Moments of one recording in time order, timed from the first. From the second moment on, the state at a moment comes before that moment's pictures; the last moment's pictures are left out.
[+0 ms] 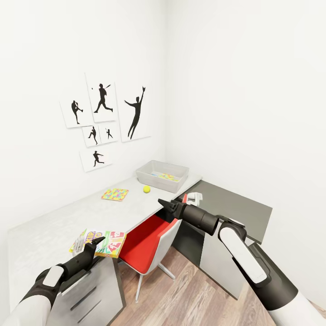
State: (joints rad) left arm -0.63 0.11 0.75 -0.46 0.47 0.67 -0.45; right arm -0.57 -0.18 0.47 -1.54 -1.04 0.51 0.16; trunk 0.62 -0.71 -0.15
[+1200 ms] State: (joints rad) left arm -0.63 0.11 0.75 -0.46 0.47 0.67 -0.45; right arm -0.57 -0.18 0.47 -1.54 -1.04 0.51 0.16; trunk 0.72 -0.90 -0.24
